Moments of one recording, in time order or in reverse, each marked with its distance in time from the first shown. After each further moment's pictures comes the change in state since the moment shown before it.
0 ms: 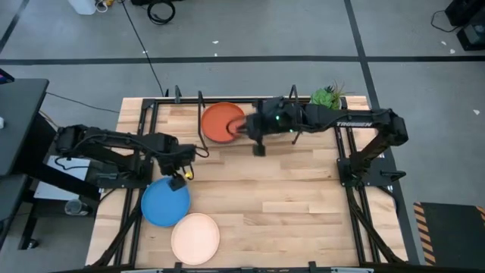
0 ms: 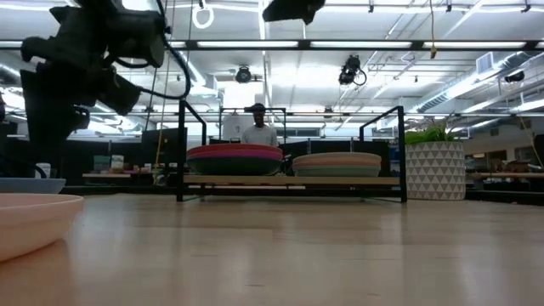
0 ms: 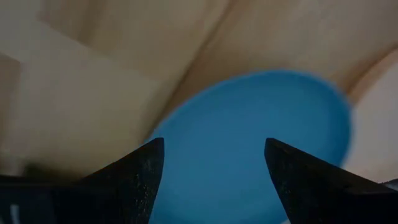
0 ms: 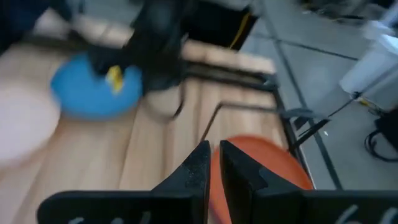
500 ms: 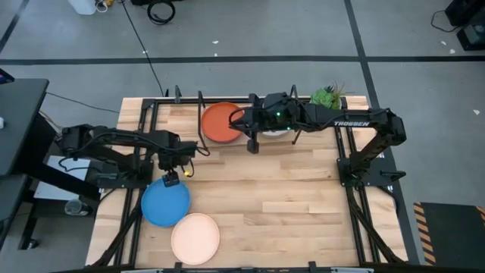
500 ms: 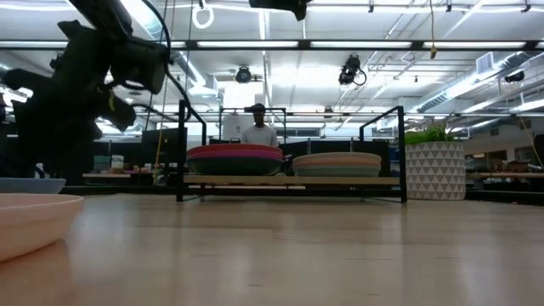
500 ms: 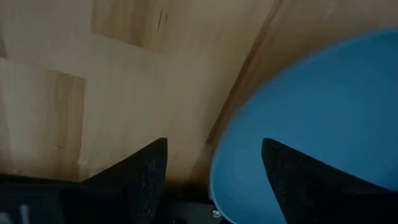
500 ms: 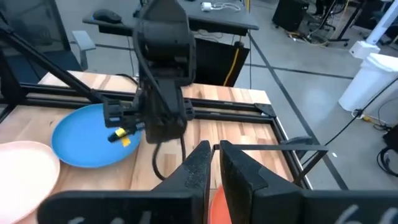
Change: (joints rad) left arm 0.103 0.075 -0.034 -0.054 -0.113 0.343; right arm -0.012 0.018 -0.001 0.163 -0.034 0.067
